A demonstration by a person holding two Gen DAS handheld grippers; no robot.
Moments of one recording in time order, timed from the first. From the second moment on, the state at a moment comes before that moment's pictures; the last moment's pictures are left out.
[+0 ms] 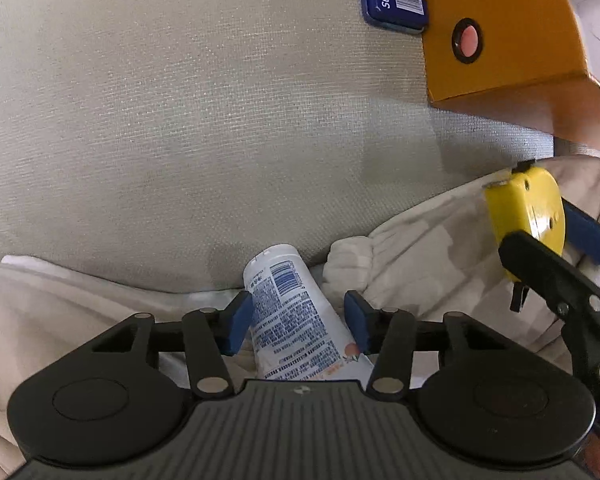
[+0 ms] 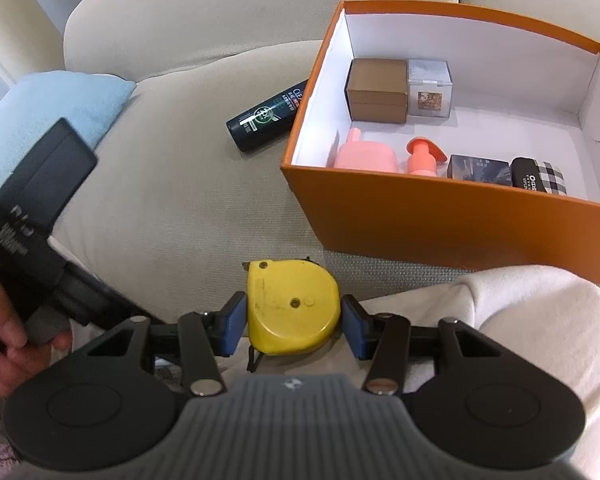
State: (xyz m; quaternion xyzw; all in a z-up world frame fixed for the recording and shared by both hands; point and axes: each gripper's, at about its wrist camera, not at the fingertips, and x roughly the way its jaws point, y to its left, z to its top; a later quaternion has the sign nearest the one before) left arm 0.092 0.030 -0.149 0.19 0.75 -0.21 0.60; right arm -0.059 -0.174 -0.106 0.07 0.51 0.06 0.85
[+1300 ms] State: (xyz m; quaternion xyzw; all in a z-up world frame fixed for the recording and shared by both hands) left arm 0.070 0.011 0.052 0.09 0.50 -0.42 0.75; right arm -0.073 -0.210 -0.020 0.09 0.44 0.02 0.89
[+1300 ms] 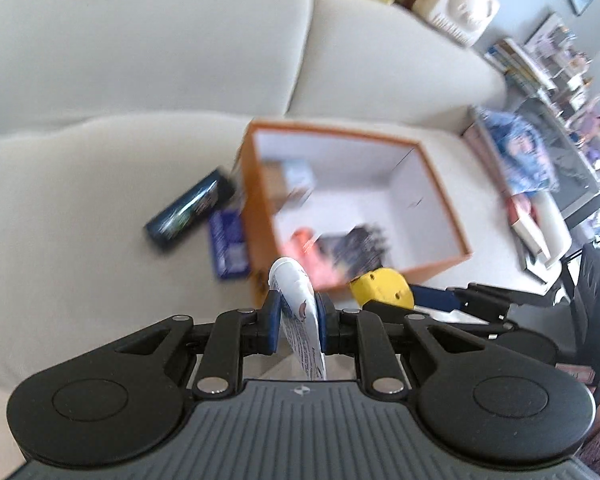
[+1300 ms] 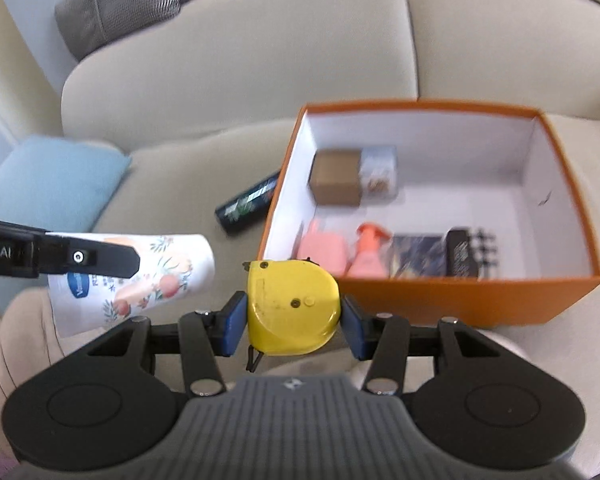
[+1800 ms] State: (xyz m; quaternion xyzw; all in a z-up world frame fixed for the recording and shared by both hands) left arm 0.114 -0.114 0.001 0.10 0.49 -0.44 0.75; right arm -0.004 -0.312 -0.033 0.14 0.45 -0.07 0.88
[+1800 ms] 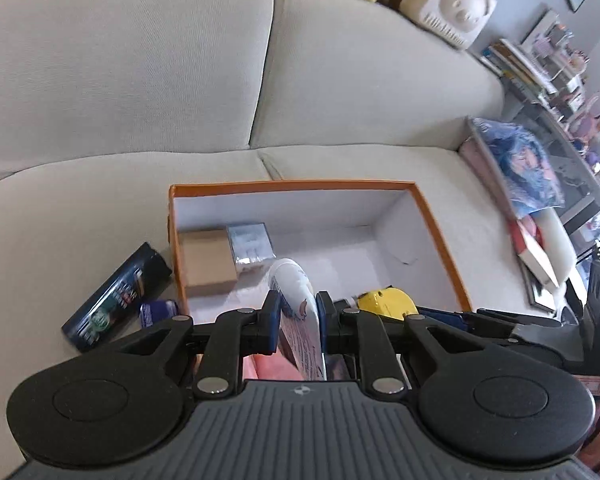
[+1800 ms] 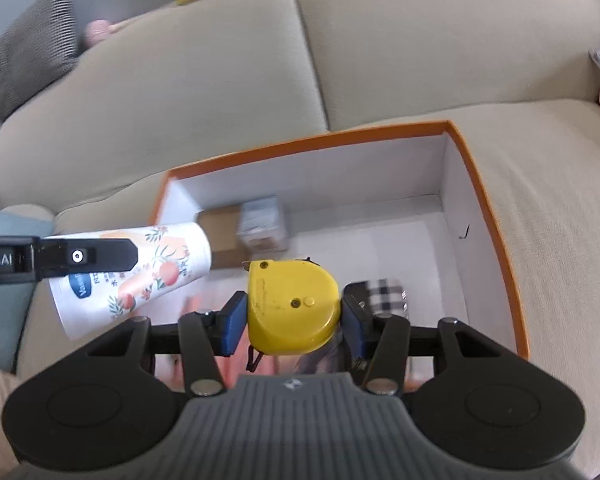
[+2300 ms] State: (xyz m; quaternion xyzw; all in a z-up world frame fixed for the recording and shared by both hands) left arm 0.158 -0.147 -0.043 0.12 0.53 -0.42 0.73; right arm 0.117 -0.333 -0.128 0.12 0.54 -0.05 0.83
